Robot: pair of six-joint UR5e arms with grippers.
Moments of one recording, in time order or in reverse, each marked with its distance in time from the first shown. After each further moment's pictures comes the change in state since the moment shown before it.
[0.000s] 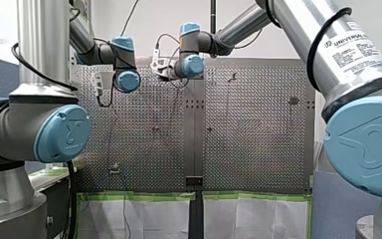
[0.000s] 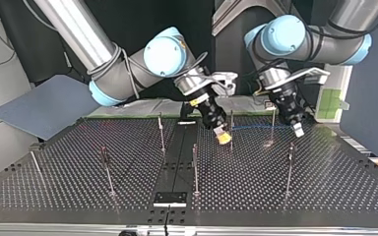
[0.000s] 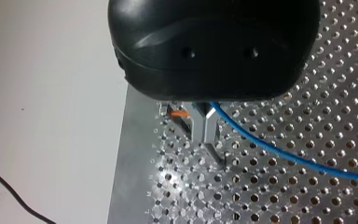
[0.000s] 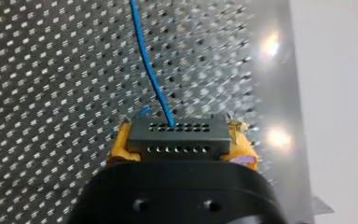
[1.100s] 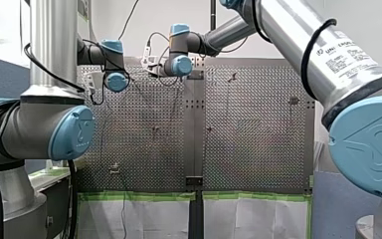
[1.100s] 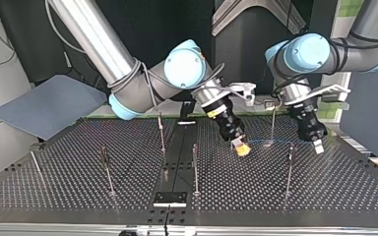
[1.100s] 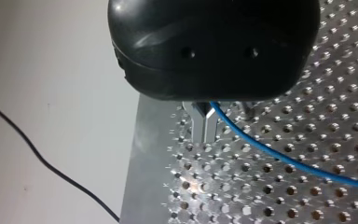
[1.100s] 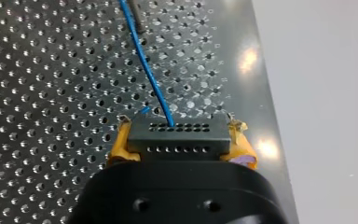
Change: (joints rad) left arm 0.157 -0.027 0.038 0.038 0.183 -0.084; right arm 0.037 0.124 -0.211 0.028 0.004 0.023
